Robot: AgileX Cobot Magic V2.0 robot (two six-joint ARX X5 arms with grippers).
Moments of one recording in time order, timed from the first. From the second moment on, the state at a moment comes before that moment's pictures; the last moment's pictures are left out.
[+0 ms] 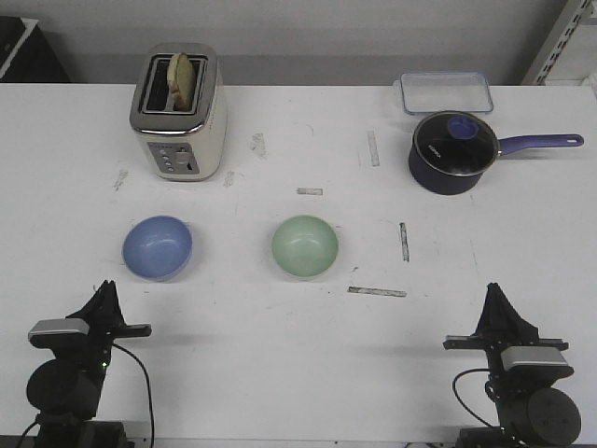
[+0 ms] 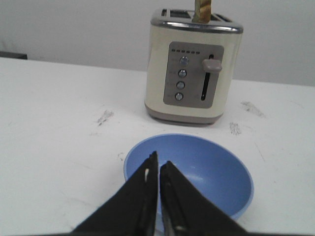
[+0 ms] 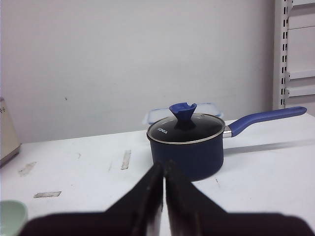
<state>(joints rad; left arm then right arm) -0.03 0.15 0.28 -0.09 -0.07 -0.09 0.05 0.06 0.33 -0.19 0.03 0.15</state>
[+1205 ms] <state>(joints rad) 0.20 1.32 1.22 -0.84 0.26 -0.16 0.05 0.06 0.33 -0.19 0.03 0.15</state>
